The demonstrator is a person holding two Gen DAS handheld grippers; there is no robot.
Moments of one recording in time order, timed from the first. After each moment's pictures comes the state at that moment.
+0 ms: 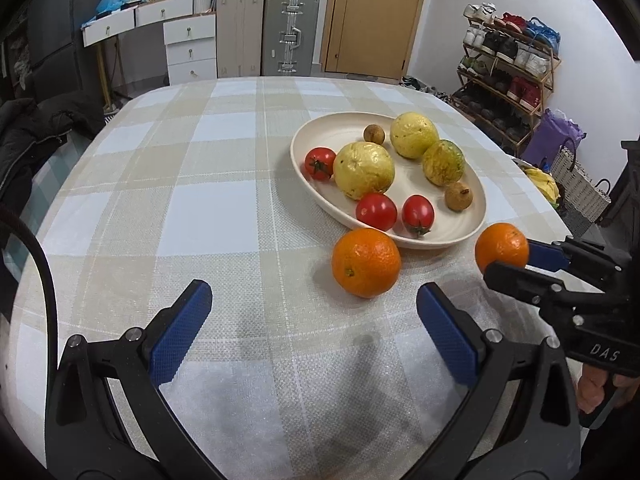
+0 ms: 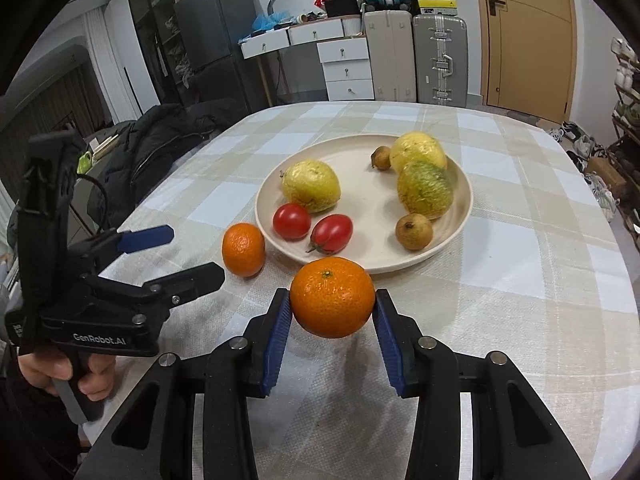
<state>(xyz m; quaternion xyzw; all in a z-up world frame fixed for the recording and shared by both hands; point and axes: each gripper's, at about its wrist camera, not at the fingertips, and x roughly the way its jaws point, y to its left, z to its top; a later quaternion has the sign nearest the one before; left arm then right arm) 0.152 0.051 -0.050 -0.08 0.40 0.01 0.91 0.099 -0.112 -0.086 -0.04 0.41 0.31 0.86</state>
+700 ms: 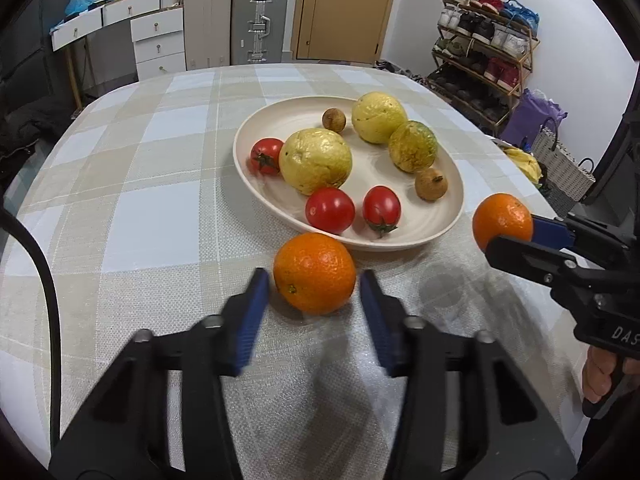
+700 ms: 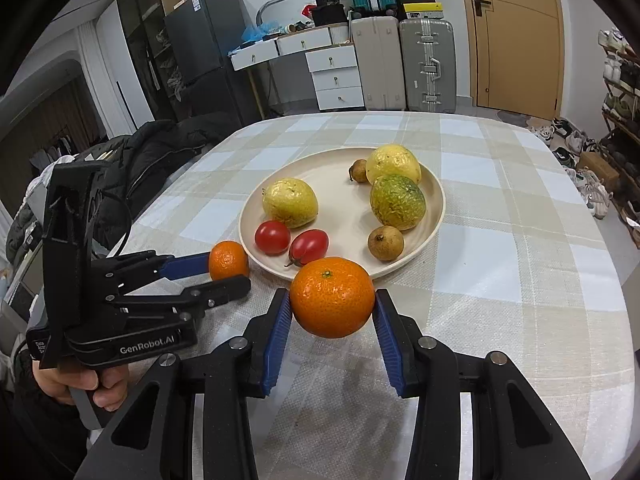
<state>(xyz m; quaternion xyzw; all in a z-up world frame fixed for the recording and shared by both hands) 0.181 0.028 -0.060 -0.07 0.42 -0.03 0.90 0.106 -0.130 -0.077 -0.02 0.40 0.30 0.87</state>
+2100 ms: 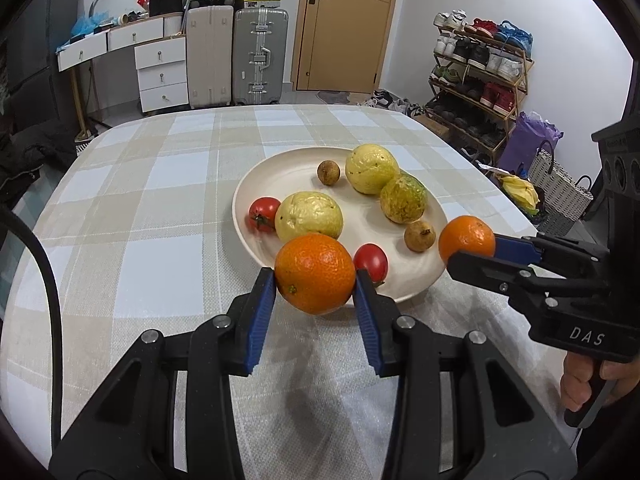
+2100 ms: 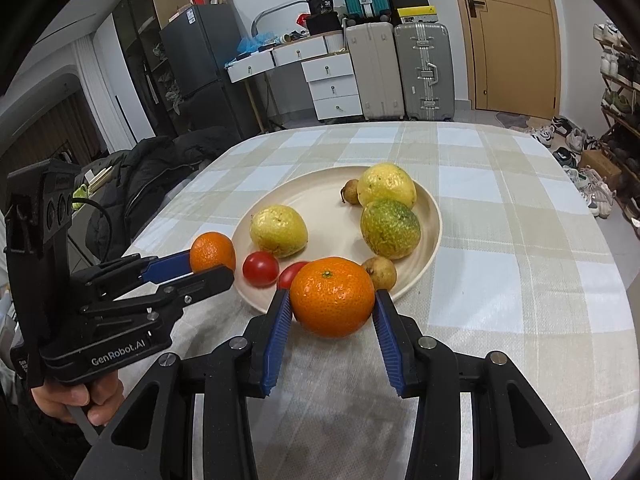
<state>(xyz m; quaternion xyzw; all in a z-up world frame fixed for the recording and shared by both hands) 0.184 0.026 -0.031 -0.06 0.37 -0.03 0.93 0.131 -0.129 -0.074 0.00 0.39 0.30 0.87</state>
